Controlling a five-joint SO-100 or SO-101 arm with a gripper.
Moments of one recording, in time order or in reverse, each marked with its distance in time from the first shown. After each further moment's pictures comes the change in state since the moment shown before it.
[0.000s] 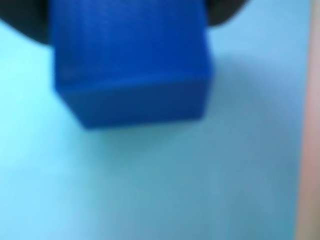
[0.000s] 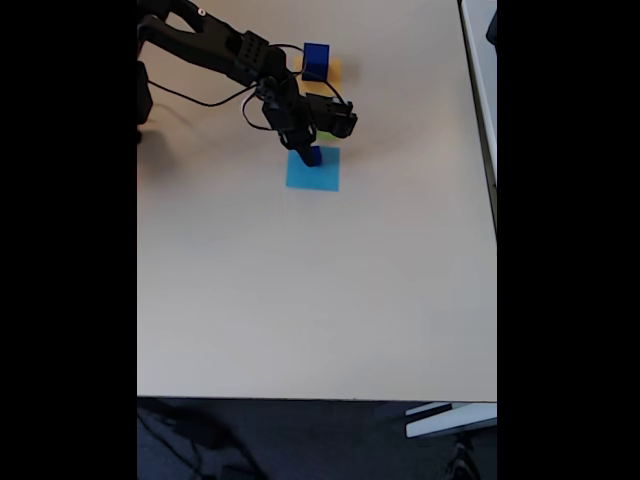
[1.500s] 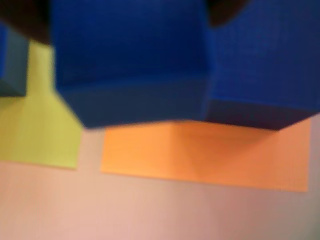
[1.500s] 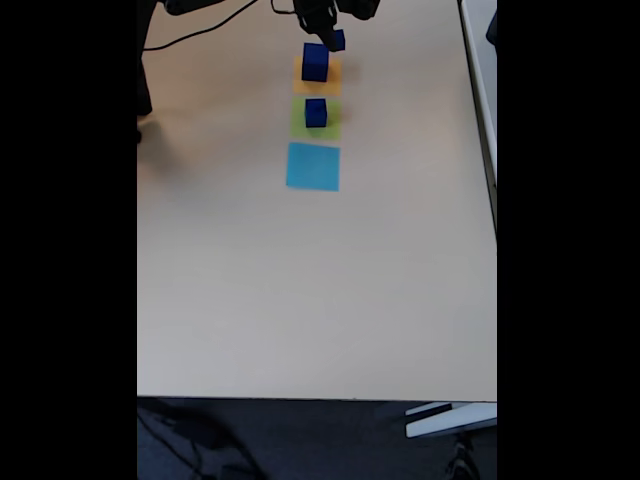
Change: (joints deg) arm -26.5 -6.2 -44.2 32.2 31.6
